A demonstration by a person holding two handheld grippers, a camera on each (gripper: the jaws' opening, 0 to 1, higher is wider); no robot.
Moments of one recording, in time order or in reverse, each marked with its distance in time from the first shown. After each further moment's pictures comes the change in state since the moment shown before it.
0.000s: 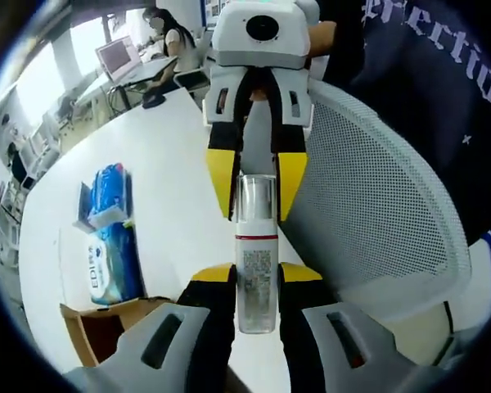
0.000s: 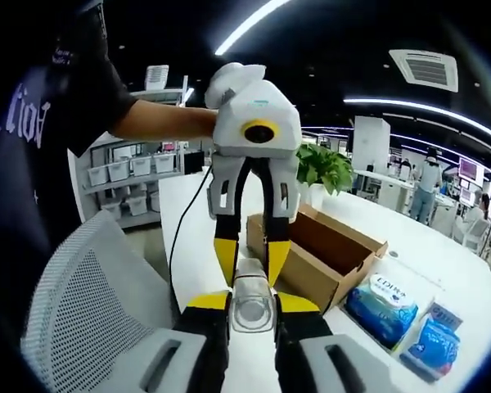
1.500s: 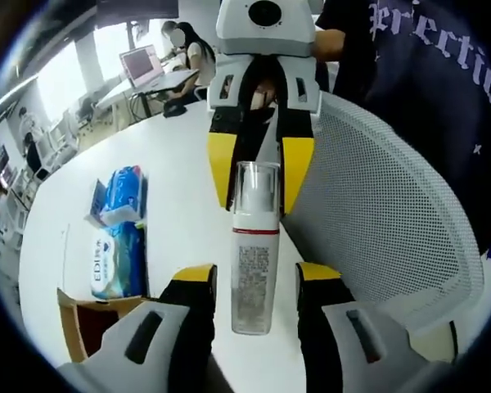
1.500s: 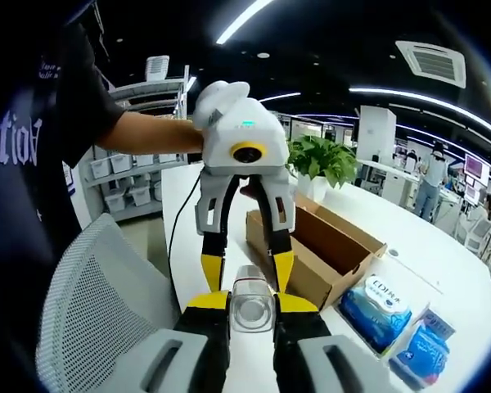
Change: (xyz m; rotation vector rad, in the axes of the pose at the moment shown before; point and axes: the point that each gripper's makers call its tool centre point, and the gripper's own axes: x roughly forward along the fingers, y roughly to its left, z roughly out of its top) left arm -0.002 0.015 0.007 -0.081 -0.152 0.117; right arm -0.006 -0.016 0.016 -0.013 0.069 0.029
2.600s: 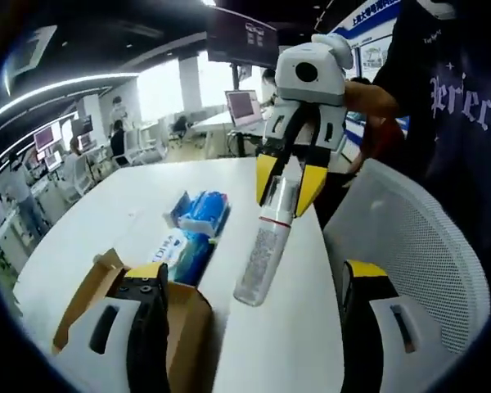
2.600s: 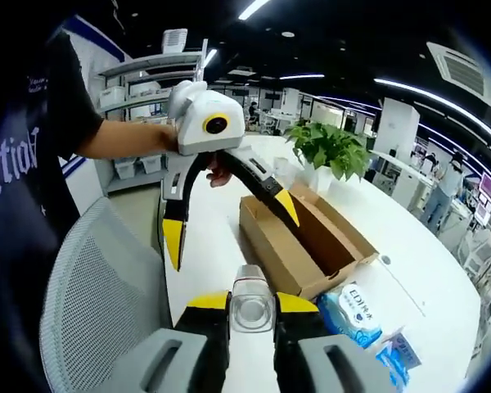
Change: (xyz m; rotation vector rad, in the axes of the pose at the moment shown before) left arm -0.052 0.039 0.012 -0.274 -0.291 0.413; right arm -0.008 -0.043 0.019 -0.127 0.174 0.062
